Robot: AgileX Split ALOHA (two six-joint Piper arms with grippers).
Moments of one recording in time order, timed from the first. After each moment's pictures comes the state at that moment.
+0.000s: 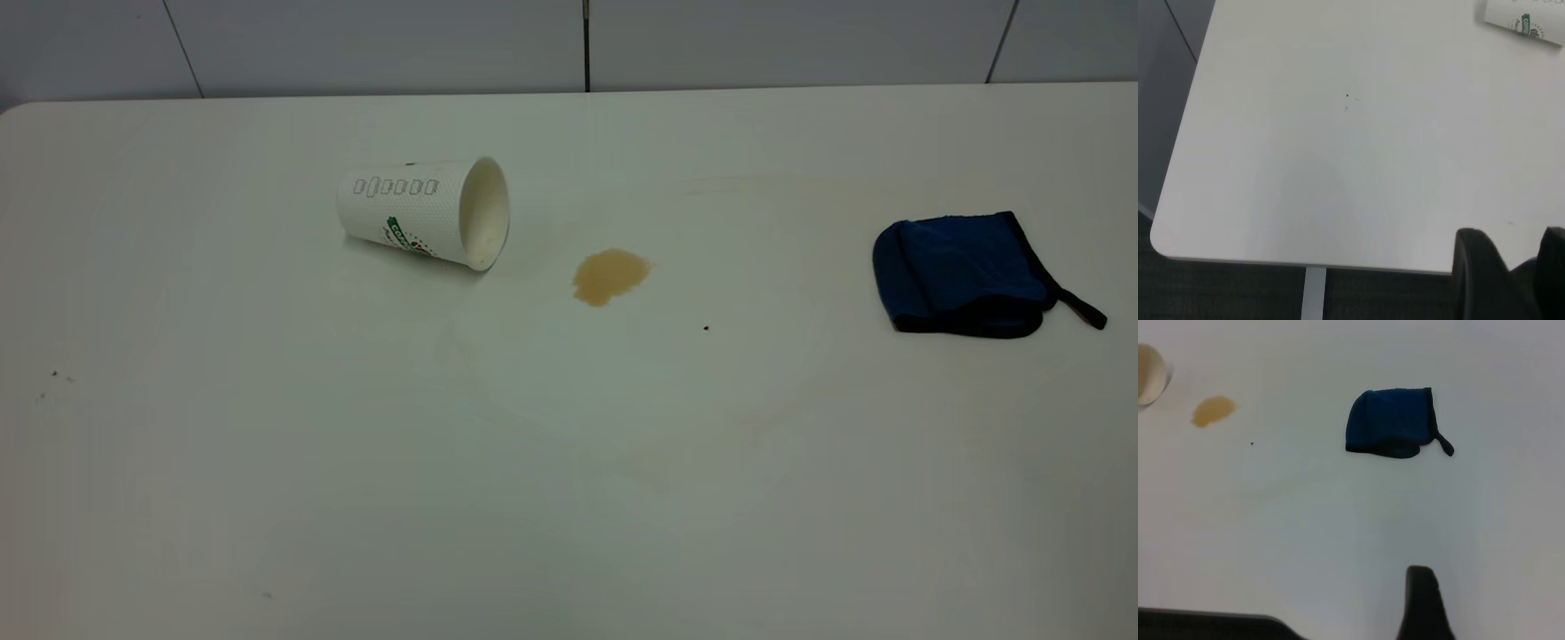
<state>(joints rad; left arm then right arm) -0.03 -0.02 -0.49 0.07 1.13 -0.08 -0.01 -0.02 -0.47 0.02 1.11 0.00</state>
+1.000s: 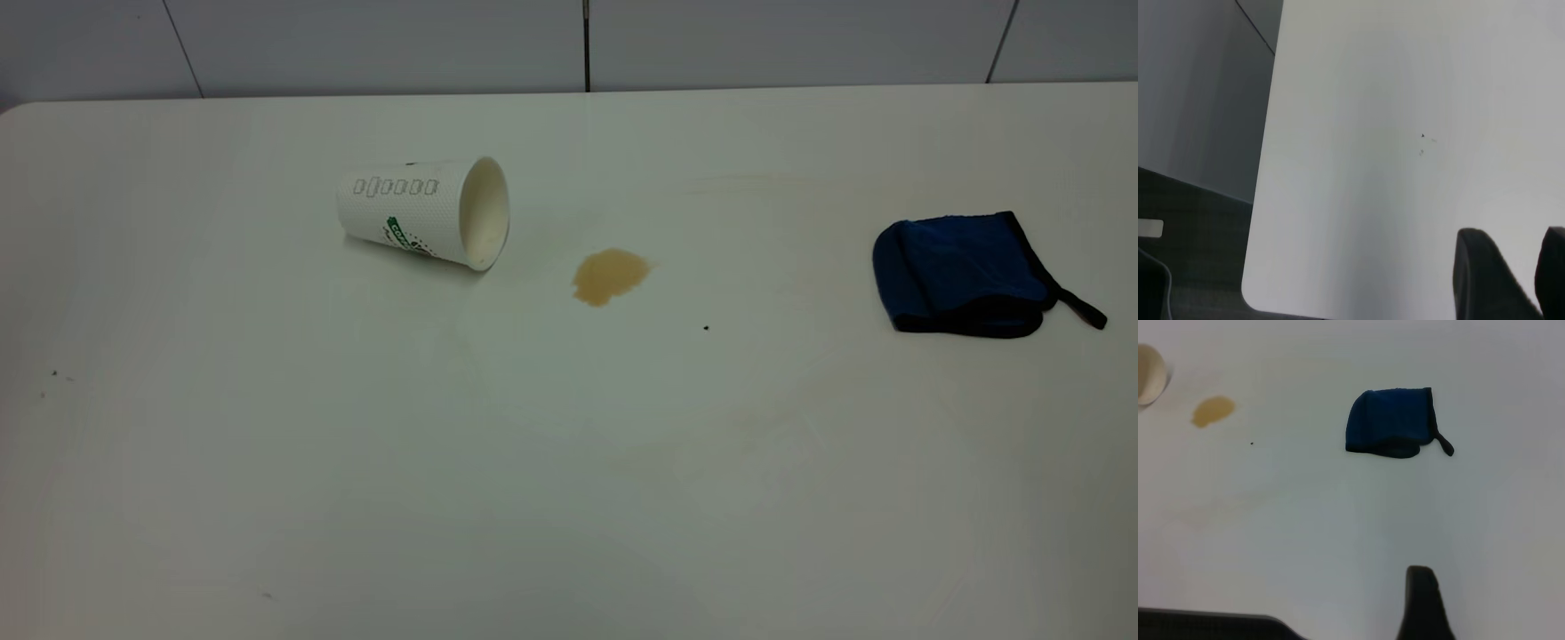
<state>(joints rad) -0.03 0.88 -0.79 0.27 0.78 -0.16 -0.01 -0.02 -0.47 0.02 1.11 0.00</state>
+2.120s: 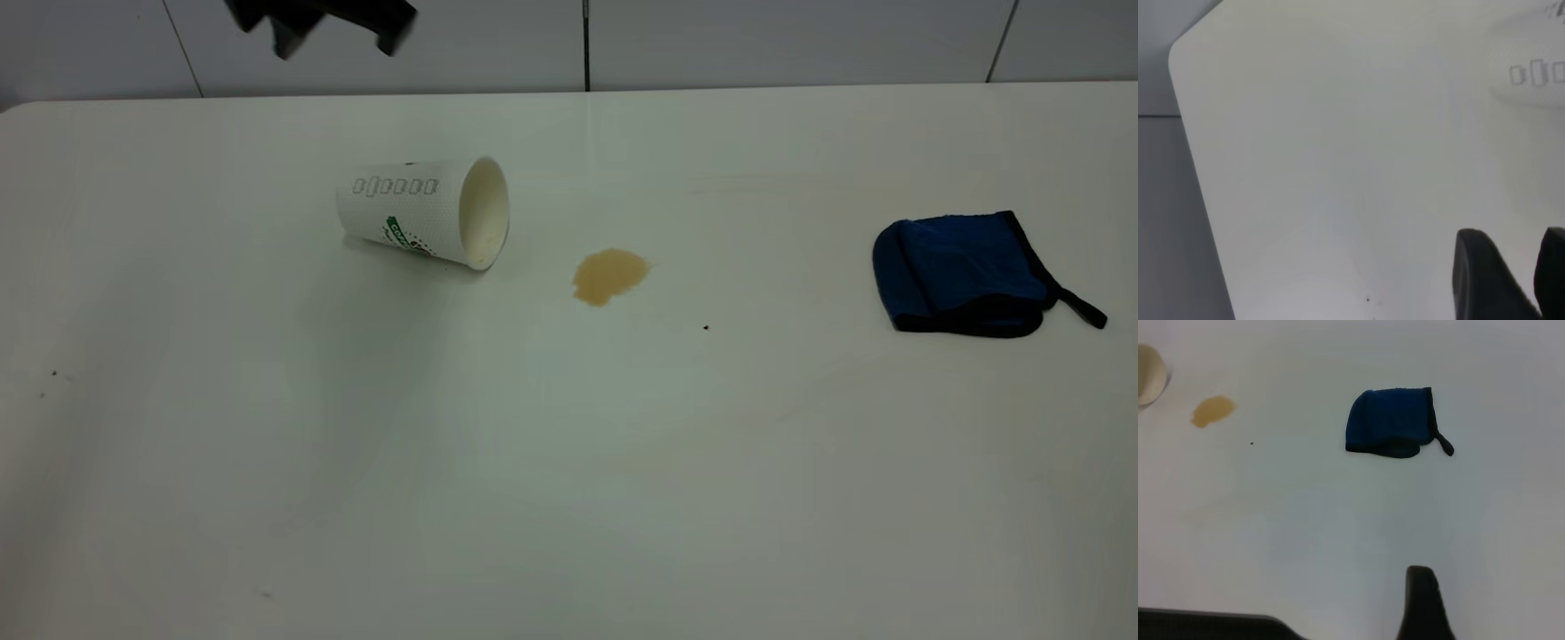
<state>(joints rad) -0.60 2.08 -1.49 0.81 0.85 -0.58 -0.01 -0.02 -0.47 0.02 1.11 0.00</state>
